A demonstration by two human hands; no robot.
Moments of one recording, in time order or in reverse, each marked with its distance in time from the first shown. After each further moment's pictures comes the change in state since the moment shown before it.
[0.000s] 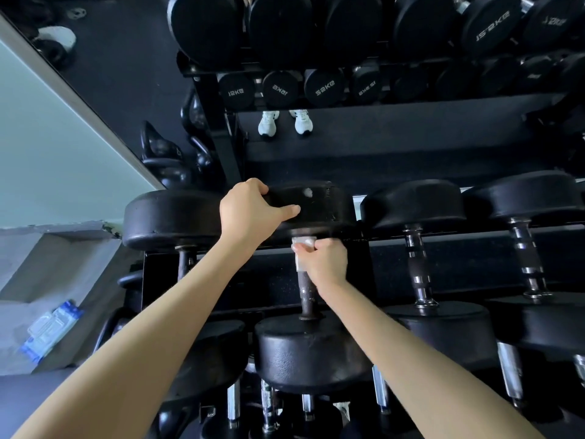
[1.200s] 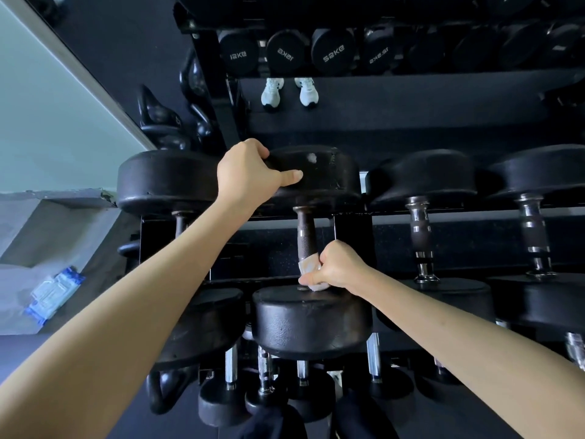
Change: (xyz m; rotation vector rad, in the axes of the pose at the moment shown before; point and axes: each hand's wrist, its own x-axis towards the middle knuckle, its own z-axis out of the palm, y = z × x) left_hand 0.000 0.001 -0.001 -0.060 0.006 -0.013; right_hand -0.016 0.039 -0.034 -0.320 -0.563 -0.064
